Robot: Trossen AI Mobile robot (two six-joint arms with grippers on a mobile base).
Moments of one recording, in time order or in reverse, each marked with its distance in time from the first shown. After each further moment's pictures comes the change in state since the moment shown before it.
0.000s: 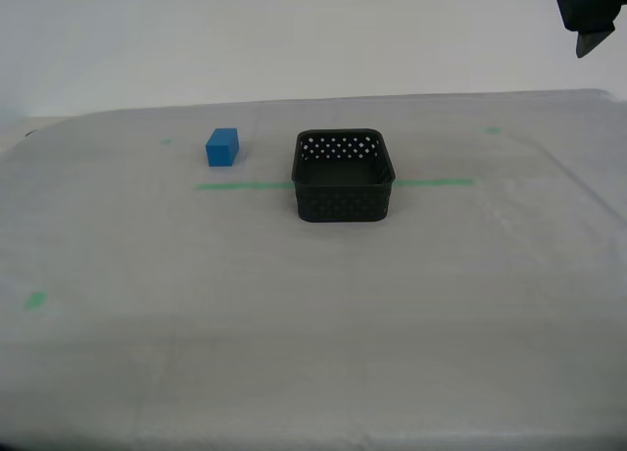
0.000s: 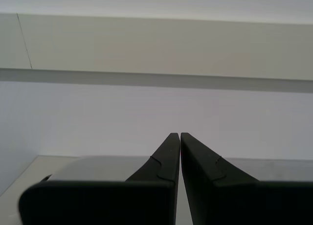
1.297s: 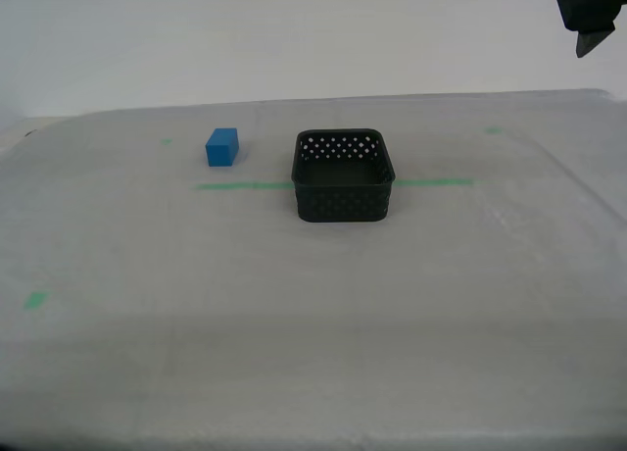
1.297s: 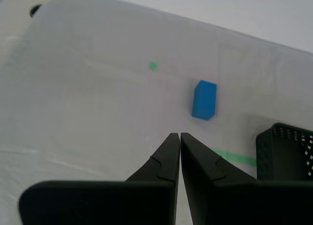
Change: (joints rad) arm 0 0.000 0.000 0.000 0.000 0.000 0.000; arm 1 -0.041 0.079 0.391 -1.004 0.022 -0.269
